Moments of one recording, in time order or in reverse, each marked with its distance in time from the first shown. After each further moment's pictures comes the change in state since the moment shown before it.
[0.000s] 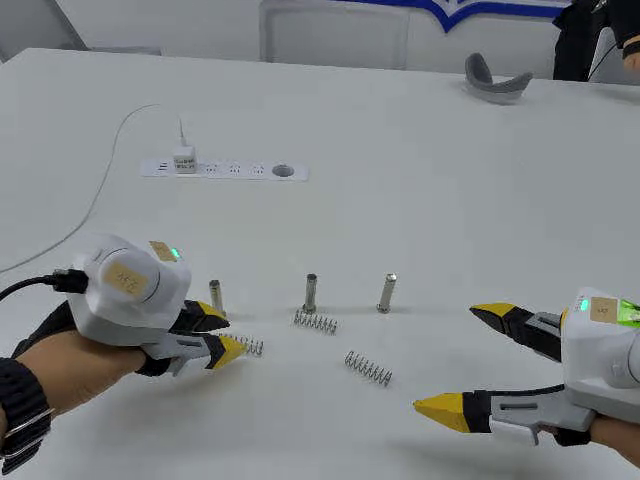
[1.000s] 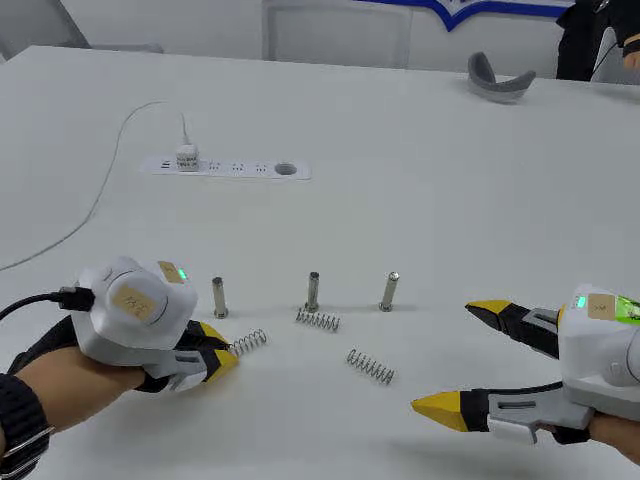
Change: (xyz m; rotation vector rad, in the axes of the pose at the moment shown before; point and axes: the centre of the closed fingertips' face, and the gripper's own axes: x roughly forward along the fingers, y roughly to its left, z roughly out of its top) left arm -0.004 -0.010 -0.015 0.051 0.034 0.011; right arm 0.003 0.009 0.010 -0.031 -0.002 0.027
